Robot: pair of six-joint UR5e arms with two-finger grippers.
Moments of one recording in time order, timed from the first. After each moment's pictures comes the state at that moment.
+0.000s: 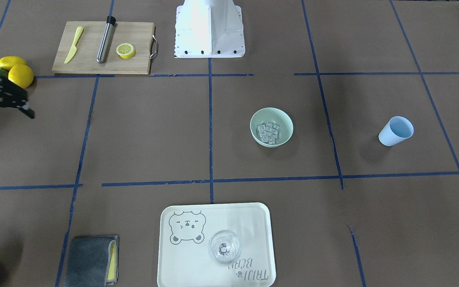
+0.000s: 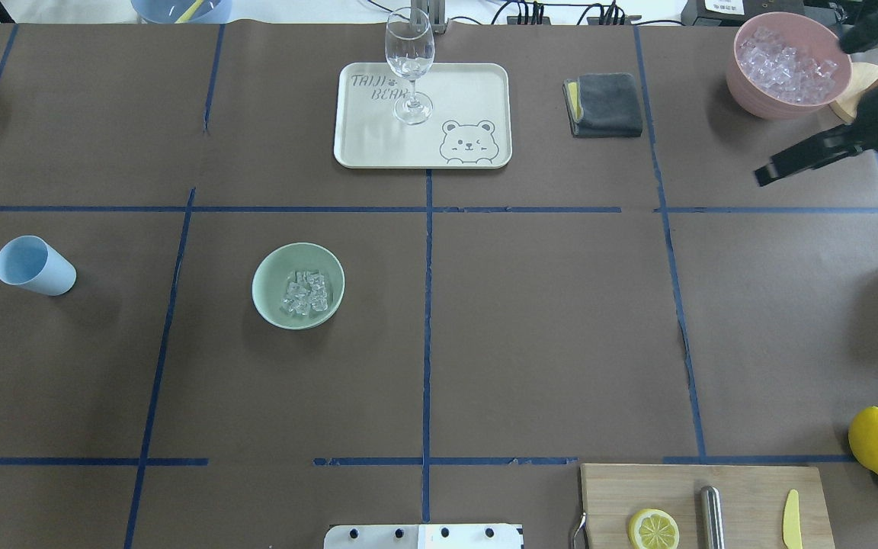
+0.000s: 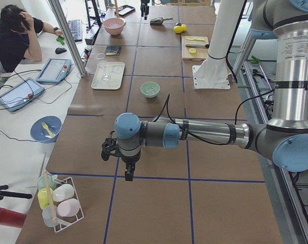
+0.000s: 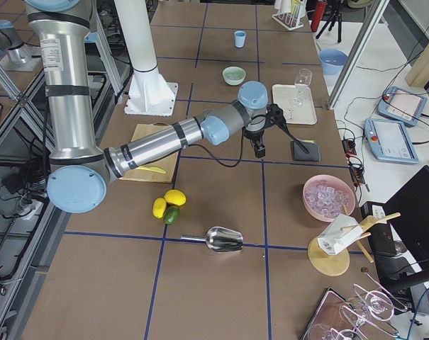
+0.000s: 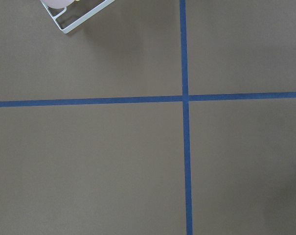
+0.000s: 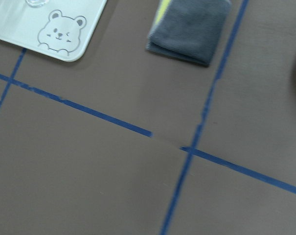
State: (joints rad) left arm -1.60 -1.53 -1.70 -1.55 -2.32 0.01; right arm 1.04 -1.35 1.92 -1.34 2.28 0.57
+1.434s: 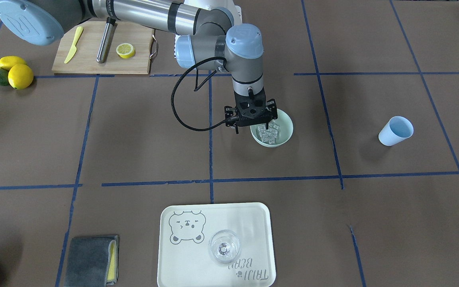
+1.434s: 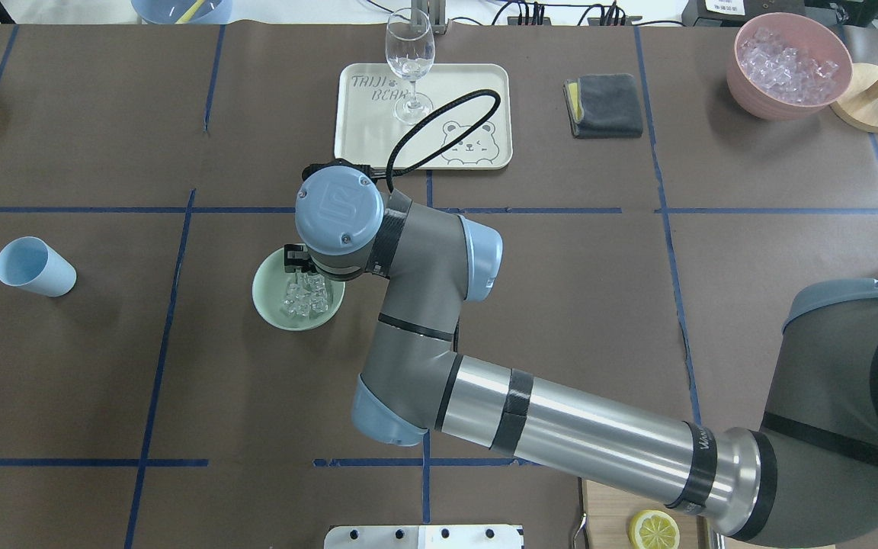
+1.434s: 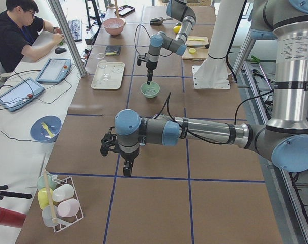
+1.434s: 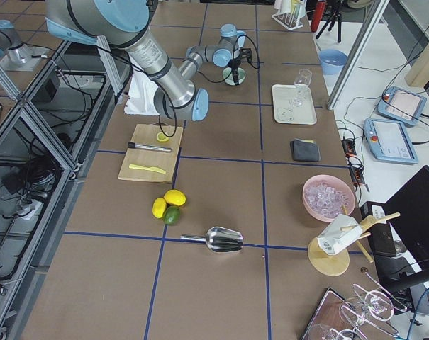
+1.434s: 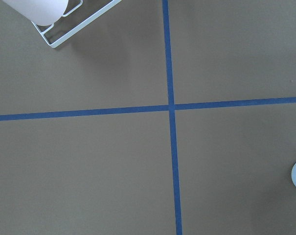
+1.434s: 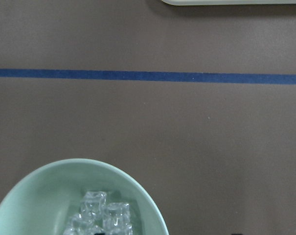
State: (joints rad) left arm -1.60 -1.54 -1.71 -1.56 -2.34 0.01; right arm 0.42 -0.51 1.19 -1.34 1.69 1.25
